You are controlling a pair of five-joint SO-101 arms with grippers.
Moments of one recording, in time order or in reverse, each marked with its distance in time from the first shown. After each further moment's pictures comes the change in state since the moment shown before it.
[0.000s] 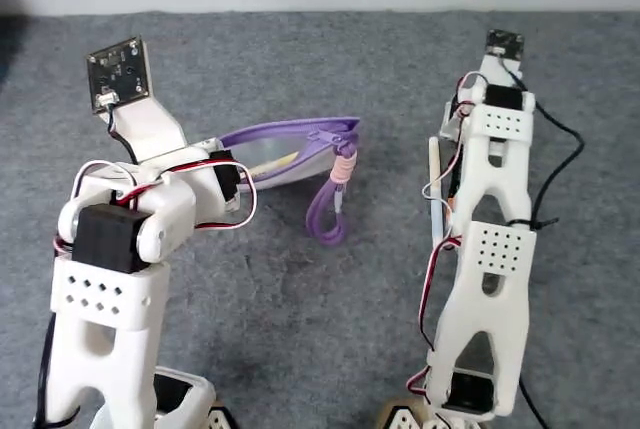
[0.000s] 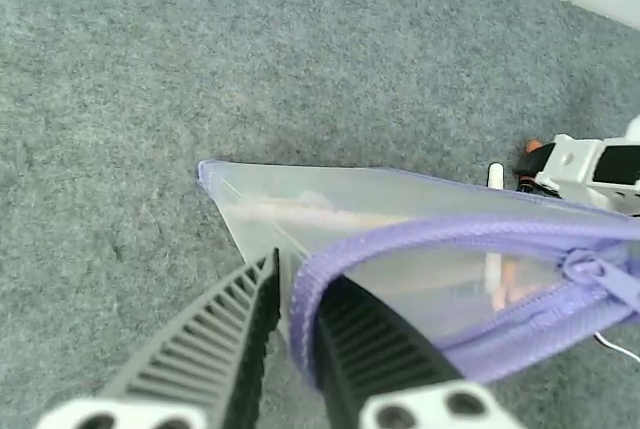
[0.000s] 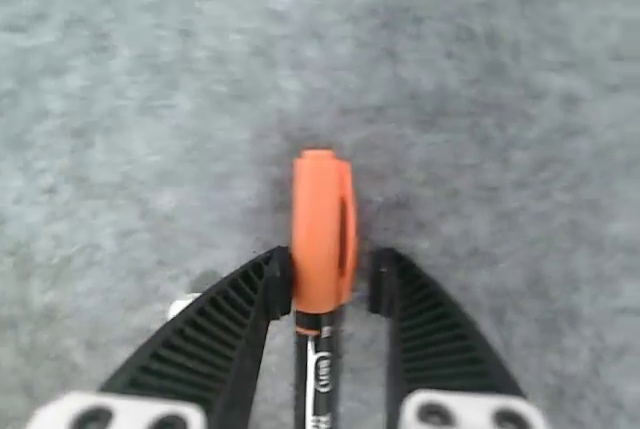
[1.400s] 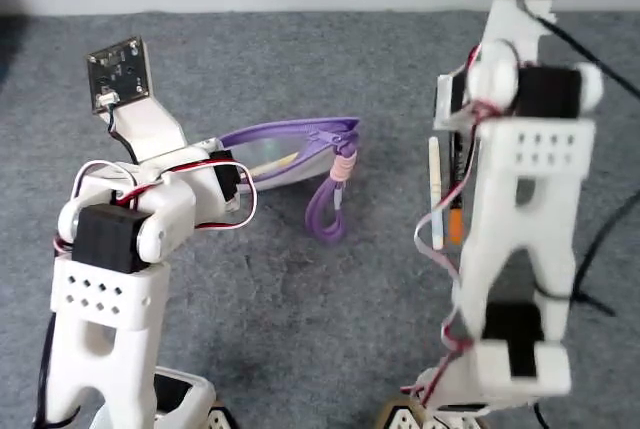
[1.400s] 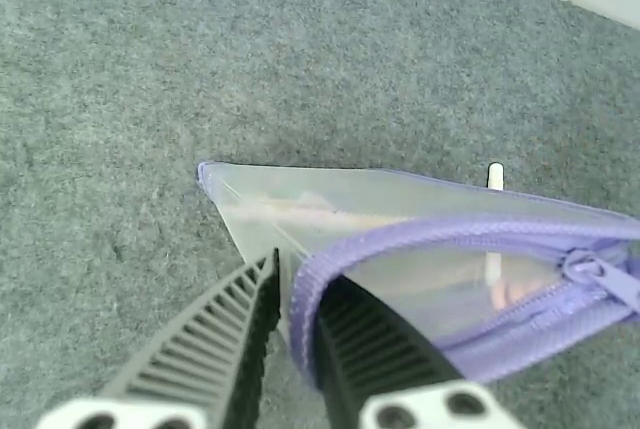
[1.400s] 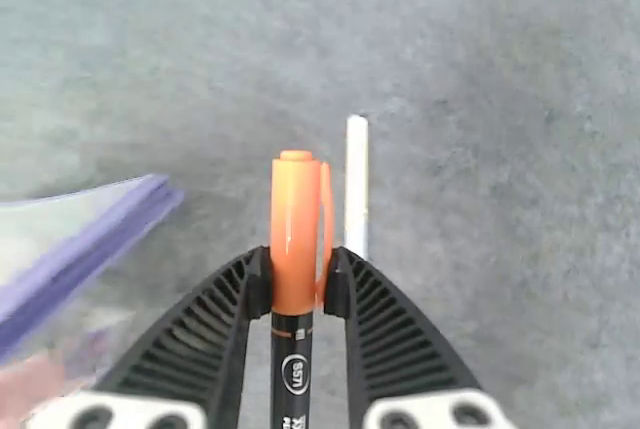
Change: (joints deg) left arm 0.0 0.0 0.0 0.0 0.0; right arm -11.4 -71.2 32.7 24.6 1.1
